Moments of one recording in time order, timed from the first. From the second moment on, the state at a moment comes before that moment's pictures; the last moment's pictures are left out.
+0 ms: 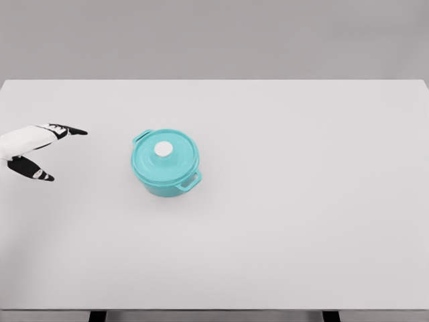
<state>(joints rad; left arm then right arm) -0.38 0.79 -0.24 -1.20 -0.30 -0.61 -0.61 -0.01 0.00 0.50 -0.07 0.16 -0.05 0.28</state>
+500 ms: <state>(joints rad) -0.54 0.76 -0.29 -1.25 -0.33 -0.62 -0.61 0.01 0.00 0.49 -0.07 0.16 -0.05 0.28</state>
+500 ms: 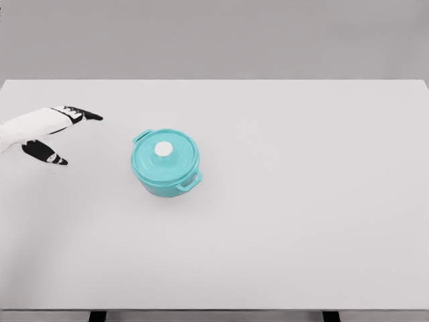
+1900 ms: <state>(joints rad) -0.98 0.74 -1.01 -1.45 -0.26 -0.61 -0.61 0.01 0.00 0.49 -0.07 0.16 -0.05 0.28</state>
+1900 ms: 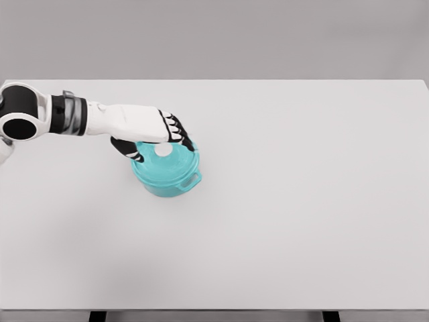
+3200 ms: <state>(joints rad) -1.02 0.77 -1.04 -1.42 -0.28 -0.61 -0.61 0.01 0.00 0.49 -0.07 0.16 -0.05 0.28</state>
